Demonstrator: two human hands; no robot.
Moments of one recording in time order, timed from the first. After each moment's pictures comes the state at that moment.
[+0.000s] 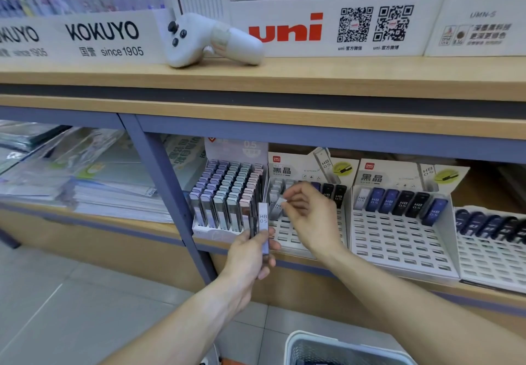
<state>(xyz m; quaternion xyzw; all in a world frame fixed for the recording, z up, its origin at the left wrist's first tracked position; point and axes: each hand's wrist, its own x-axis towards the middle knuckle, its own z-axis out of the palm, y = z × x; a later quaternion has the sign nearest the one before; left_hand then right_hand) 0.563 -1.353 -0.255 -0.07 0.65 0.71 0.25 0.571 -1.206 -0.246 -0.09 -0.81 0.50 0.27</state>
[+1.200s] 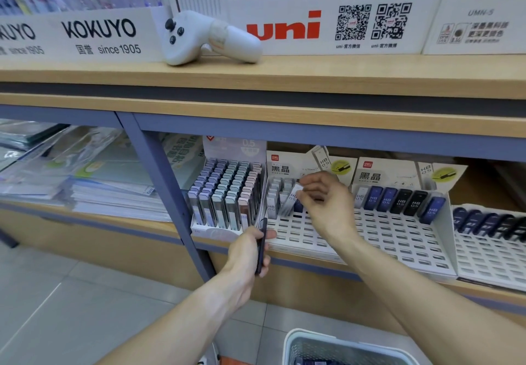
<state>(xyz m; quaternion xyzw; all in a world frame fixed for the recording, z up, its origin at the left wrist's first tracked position) 0.566 -1.348 -0.245 -0.13 0.65 0.70 0.26 0.574 -1.180 -0.233 -0.14 -0.77 0.55 0.28</state>
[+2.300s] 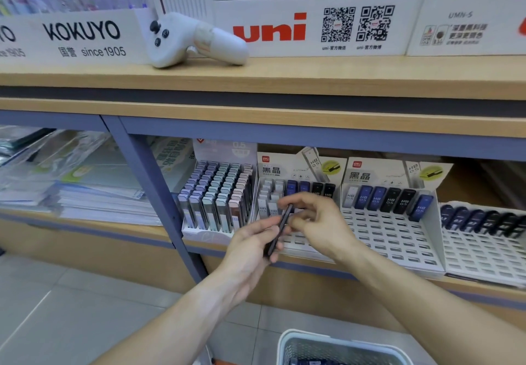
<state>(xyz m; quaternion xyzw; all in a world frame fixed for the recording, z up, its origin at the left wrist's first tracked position) 0.568 -1.336 -0.236 -0.02 0.56 0.77 0.30 0.602 -1.179 -0.229 -0.09 -0.80 0.58 0.11</state>
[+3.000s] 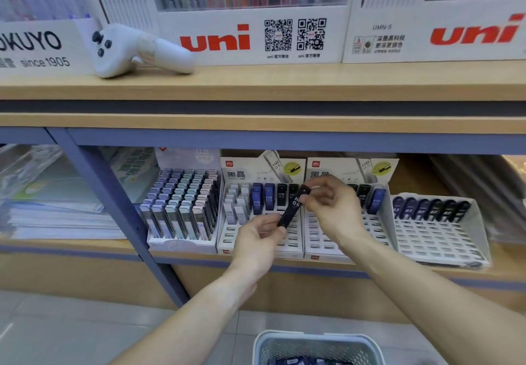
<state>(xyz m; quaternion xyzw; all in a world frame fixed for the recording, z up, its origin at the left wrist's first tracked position) 0.590 -1.276 -0.243 0.11 0.74 0.63 0.22 0.634 -1.111 -0.222 -0.22 -0.77 0.53 0.28</state>
